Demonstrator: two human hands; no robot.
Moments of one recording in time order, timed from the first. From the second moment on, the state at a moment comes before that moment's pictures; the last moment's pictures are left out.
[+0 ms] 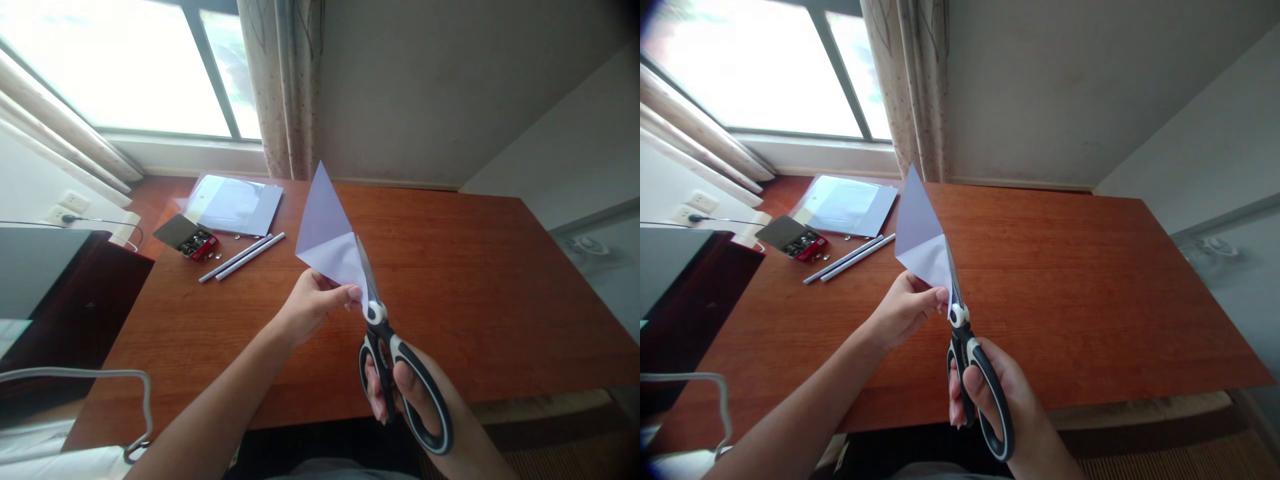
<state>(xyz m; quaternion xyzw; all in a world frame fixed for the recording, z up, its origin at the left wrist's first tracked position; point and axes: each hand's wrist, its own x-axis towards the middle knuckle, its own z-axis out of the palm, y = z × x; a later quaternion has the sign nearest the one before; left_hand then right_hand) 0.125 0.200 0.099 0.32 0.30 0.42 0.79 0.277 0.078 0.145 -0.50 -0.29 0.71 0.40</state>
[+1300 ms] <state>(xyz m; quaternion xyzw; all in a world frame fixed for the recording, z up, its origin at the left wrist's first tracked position) 0.123 0.208 0.098 0.21 0.30 0.51 0.78 0.283 0.075 0.131 -0.43 -0.29 0.74 0.42</state>
